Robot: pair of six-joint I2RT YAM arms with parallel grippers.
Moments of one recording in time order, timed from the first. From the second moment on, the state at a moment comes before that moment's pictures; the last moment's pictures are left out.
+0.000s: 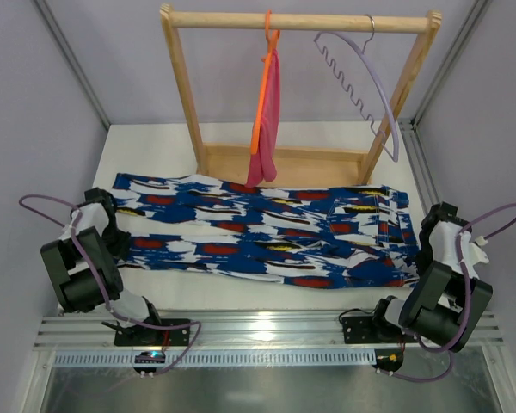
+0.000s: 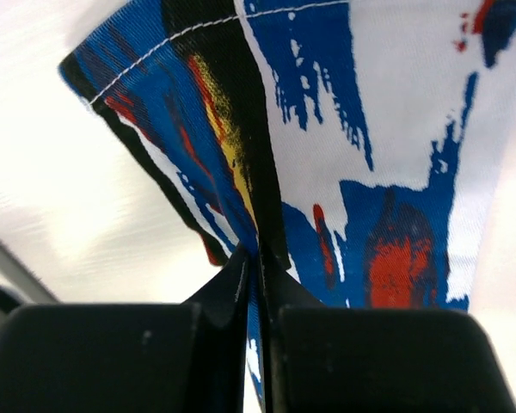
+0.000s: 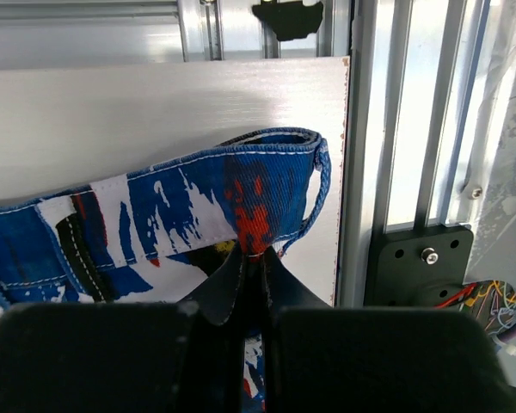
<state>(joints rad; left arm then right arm) 0.43 1.55 0.88 -0.79 -0.26 -0.79 -0.53 1.26 0.71 -0.99 0.51 1.04</state>
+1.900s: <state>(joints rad) 0.42 1.35 0.88 -0.52 0.12 -0.70 -0.04 1.04 0.39 -0.27 -0.18 0.68</state>
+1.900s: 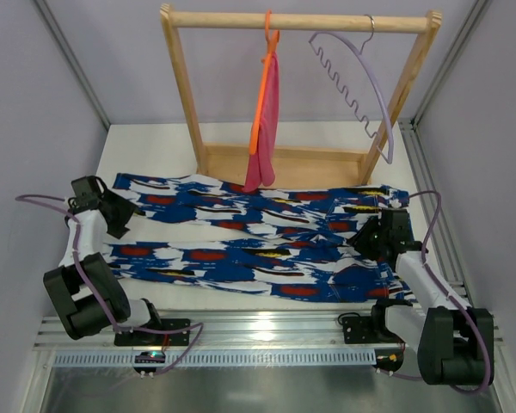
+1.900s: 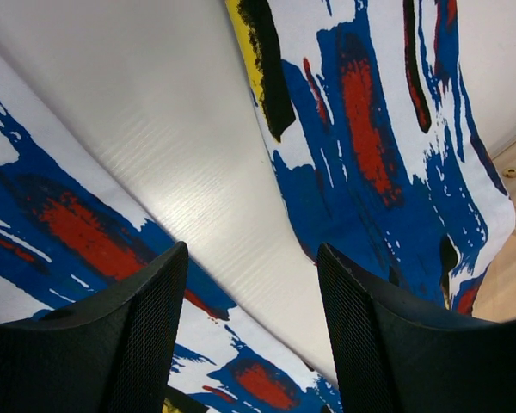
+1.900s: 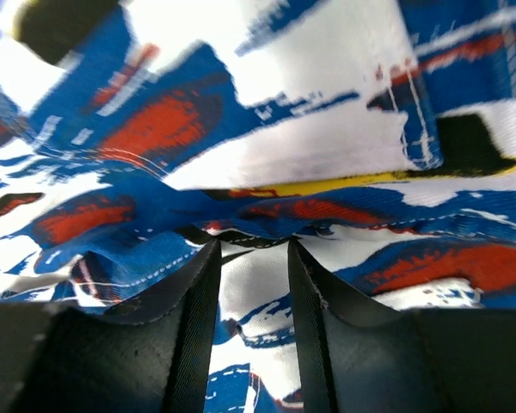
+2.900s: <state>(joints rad) 0.42 1.37 0.90 -0.49 0.19 -0.72 0.12 0.65 0.38 -0.86 -0.12 0.82</state>
